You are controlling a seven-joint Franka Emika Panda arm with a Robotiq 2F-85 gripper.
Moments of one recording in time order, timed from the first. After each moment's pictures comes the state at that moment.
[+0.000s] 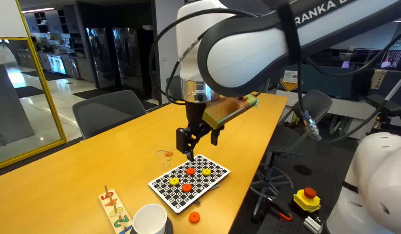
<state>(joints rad) 0.08 -0.48 0.34 -2.50 0.02 2.03 0.44</state>
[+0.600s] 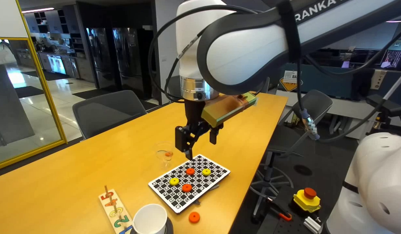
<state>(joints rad) 0.08 -0.48 0.34 -2.49 0.02 2.03 0.43</state>
